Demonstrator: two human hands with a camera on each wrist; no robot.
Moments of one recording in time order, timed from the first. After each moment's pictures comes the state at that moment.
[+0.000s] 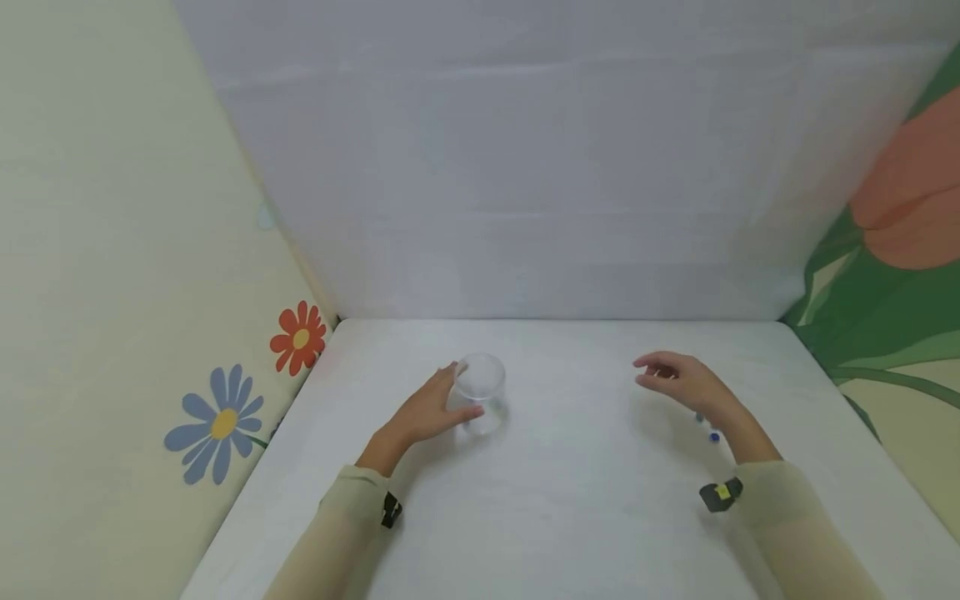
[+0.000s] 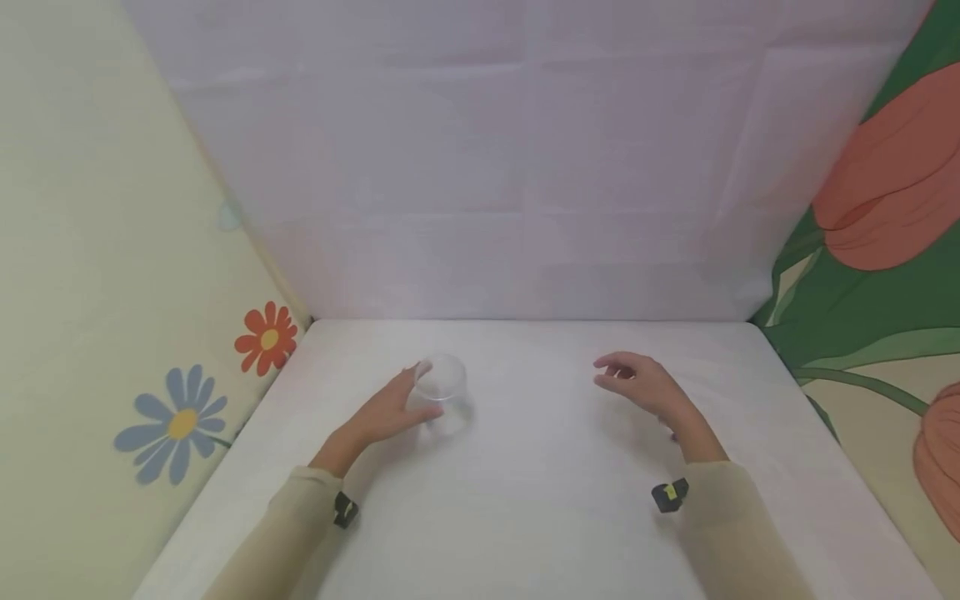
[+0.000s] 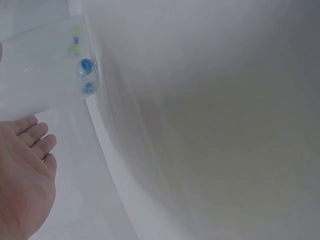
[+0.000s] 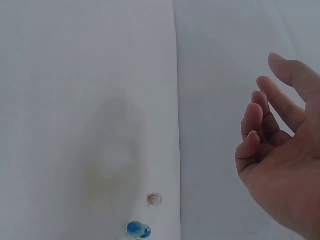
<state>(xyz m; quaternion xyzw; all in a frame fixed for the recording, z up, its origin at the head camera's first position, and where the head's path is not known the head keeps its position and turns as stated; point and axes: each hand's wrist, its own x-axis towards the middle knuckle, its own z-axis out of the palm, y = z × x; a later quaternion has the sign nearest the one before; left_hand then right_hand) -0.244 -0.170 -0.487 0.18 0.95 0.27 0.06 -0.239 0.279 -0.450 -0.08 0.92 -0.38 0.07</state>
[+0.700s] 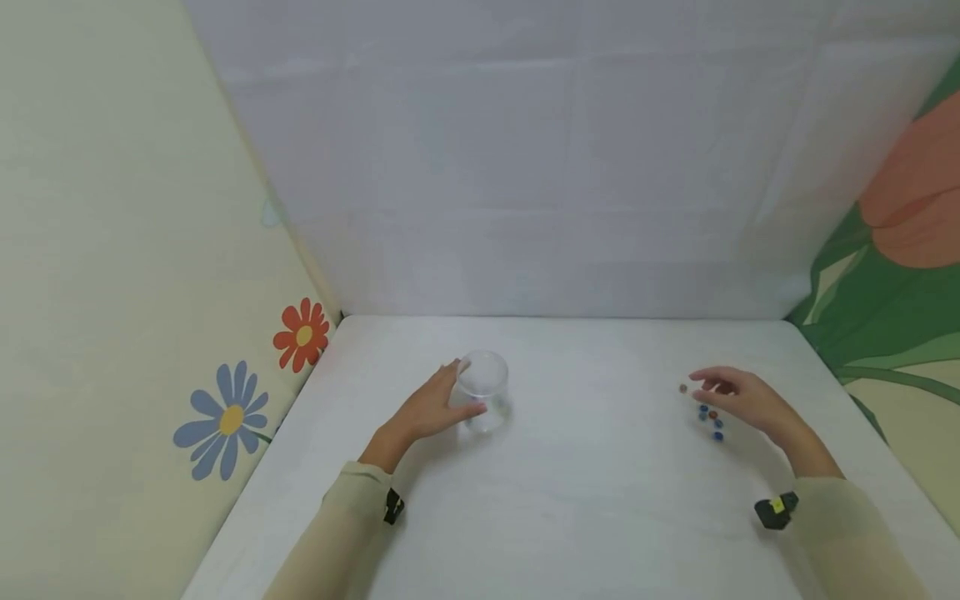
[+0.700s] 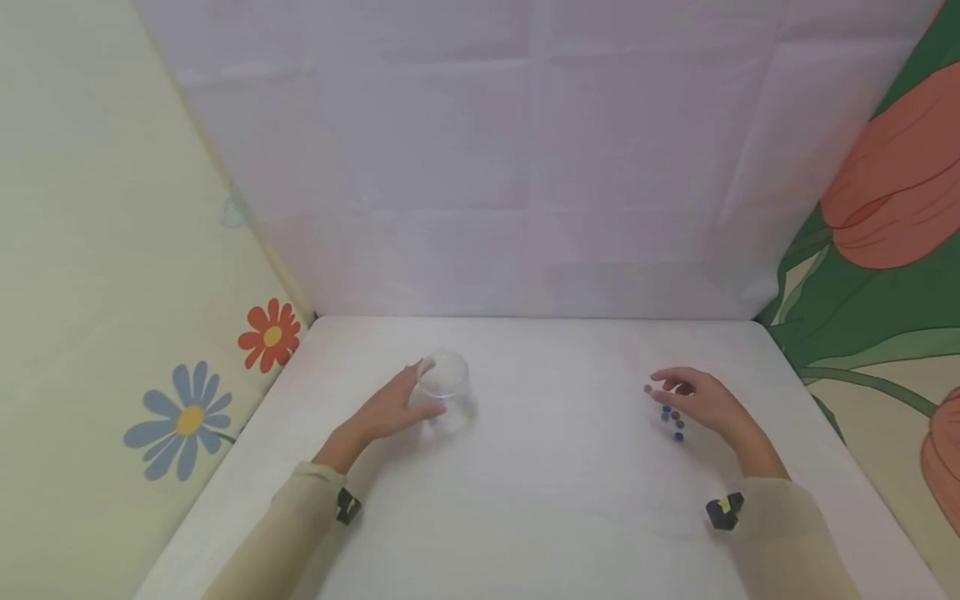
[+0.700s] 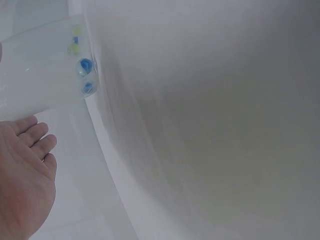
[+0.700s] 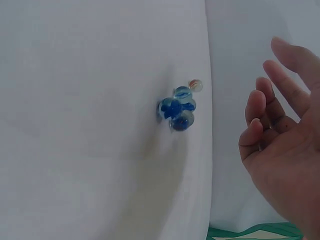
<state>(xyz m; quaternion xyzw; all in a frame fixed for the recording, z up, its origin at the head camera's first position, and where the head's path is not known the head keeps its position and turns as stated) -0.248 -0.171 -0.488 0.17 0.95 0.27 0.07 -0.222 0.349 -0.472 -0.07 0.93 -0.36 0.07</state>
